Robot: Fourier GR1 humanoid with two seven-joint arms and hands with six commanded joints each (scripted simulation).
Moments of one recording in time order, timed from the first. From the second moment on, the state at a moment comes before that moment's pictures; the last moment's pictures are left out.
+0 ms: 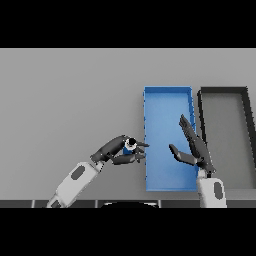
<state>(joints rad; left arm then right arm) -0.29 0.16 -0.59 -1.59 0.14 -0.19 -0.02 0.08 -0.18 0.06 -1.74 -0.07 0.24 -0.12</state>
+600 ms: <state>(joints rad) -0.30 0.15 -0.58 -1.56 0.11 -0.19 -0.02 -0.16 -0.36 0.21 -2.00 -0.32 0.48 0.19</state>
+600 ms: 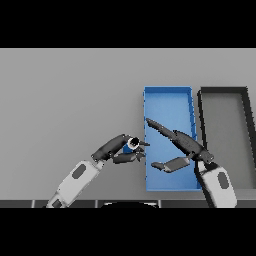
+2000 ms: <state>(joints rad) -0.31 0.14 -0.55 -1.56 0.15 -0.24 -0.06 -0.58 -0.14 0.40 -1.70 -0.37 0.59 0.35</state>
